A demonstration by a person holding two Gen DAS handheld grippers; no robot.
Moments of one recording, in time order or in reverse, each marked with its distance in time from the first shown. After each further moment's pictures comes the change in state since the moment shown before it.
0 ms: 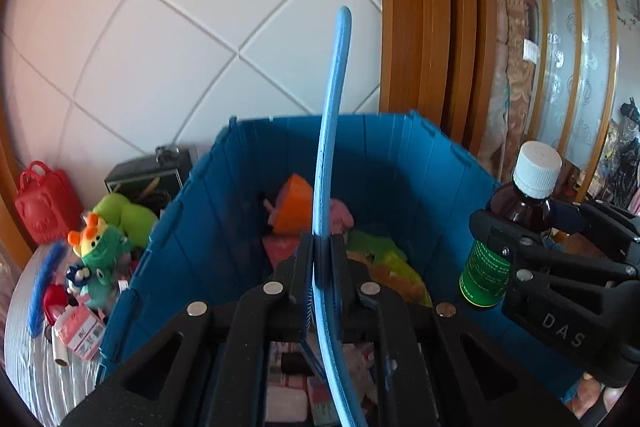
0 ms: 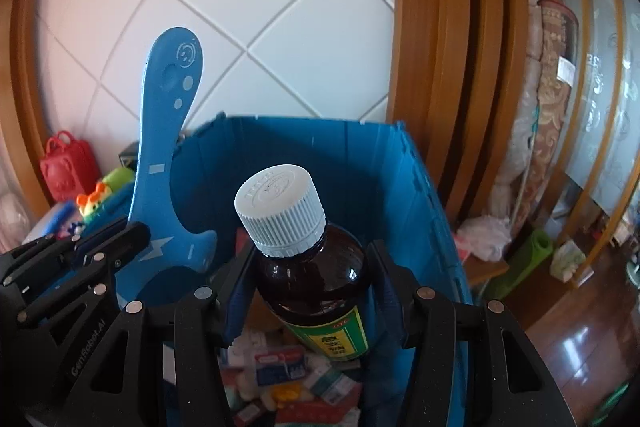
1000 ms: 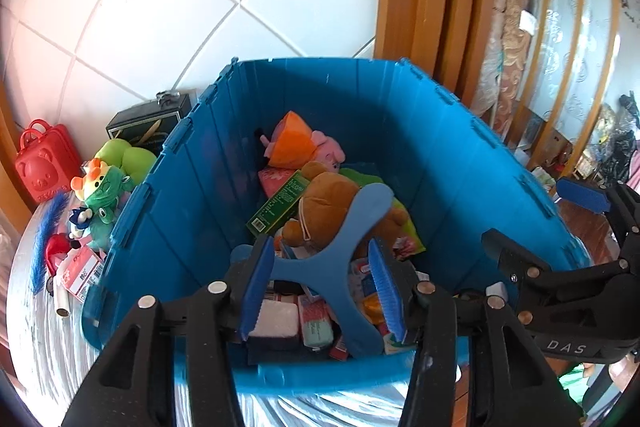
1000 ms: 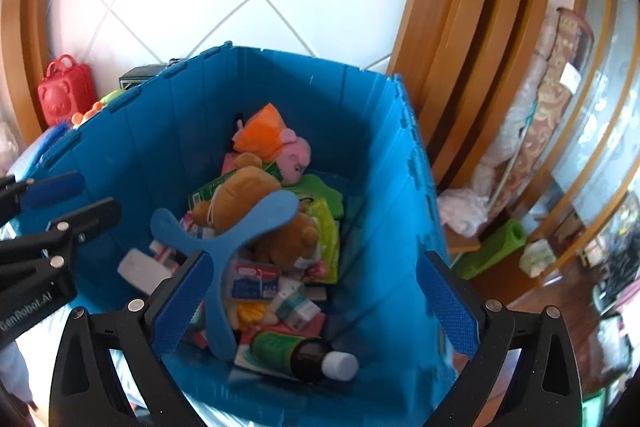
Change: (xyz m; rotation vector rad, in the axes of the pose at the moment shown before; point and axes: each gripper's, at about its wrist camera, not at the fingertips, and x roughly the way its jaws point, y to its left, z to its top) left arm -0.042 -0.001 -0.045 -0.032 0.142 -0.027; right arm -0.037 -0.002 -0.055 -0.163 0.142 -0.055
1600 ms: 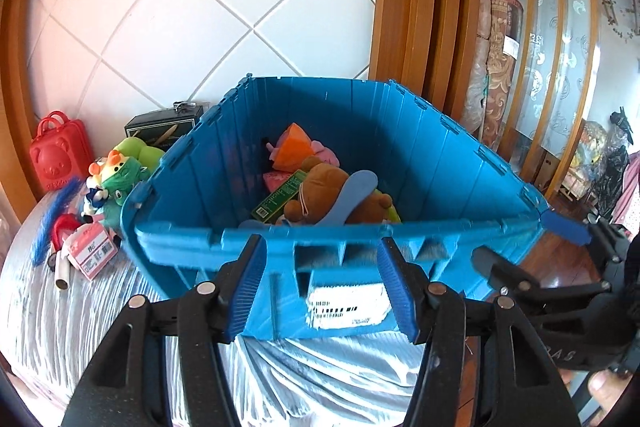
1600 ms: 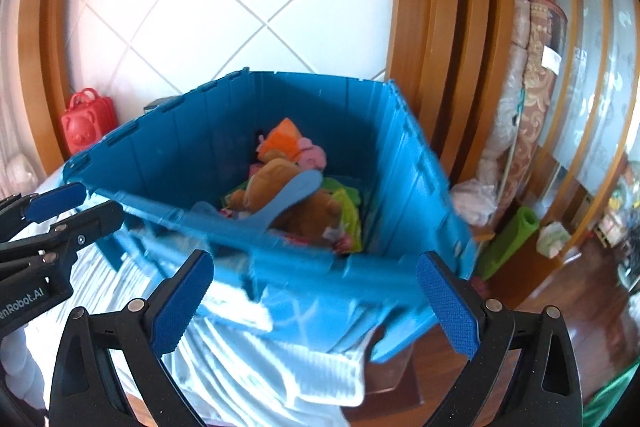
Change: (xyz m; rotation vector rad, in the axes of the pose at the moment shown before) left arm -0.067 0.003 -0.083 -0.032 -0.132 -0.003; right arm -0.059 0.015 -0.087 0.111 -0.131 0.071
